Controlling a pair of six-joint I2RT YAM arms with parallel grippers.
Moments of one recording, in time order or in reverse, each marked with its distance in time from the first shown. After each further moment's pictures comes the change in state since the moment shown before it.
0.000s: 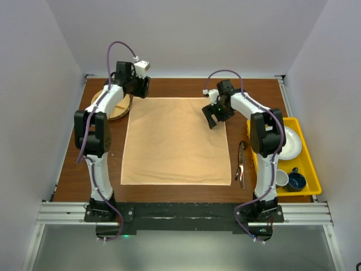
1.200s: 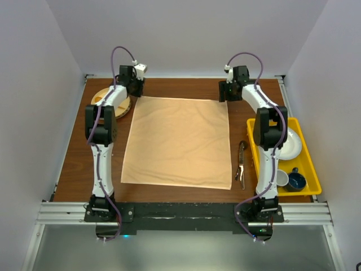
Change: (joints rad) left arm 0.036 0.290 0.203 0.087 -0.111 -0.002; right arm -0.143 0.102 0.233 0.221 0.053 0.294
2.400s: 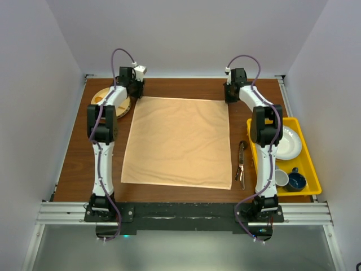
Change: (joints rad) left arm 0.018 0.087 0.071 -0.008 0.026 0.003; right arm -0.003 0.138 0.079 0.025 0.113 0.031
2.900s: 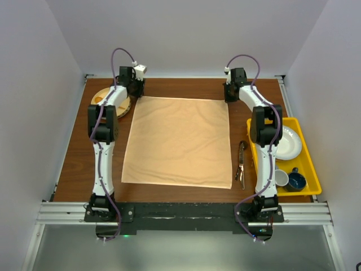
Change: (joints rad) left arm 0.002 0.034 0.049 -0.002 0.014 0.000; right arm 0.001 0.004 0.008 0.003 0.000 -0.021
